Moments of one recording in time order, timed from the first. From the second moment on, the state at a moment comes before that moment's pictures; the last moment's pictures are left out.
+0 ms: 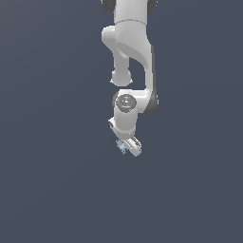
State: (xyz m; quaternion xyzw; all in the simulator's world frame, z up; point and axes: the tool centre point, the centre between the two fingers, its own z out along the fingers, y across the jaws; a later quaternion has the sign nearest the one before) arm -0.002 0.016 0.041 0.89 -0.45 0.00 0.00
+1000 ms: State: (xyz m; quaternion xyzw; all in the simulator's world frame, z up) arm 0.002 -0.053 0.073 0.89 -0.45 0.00 0.00
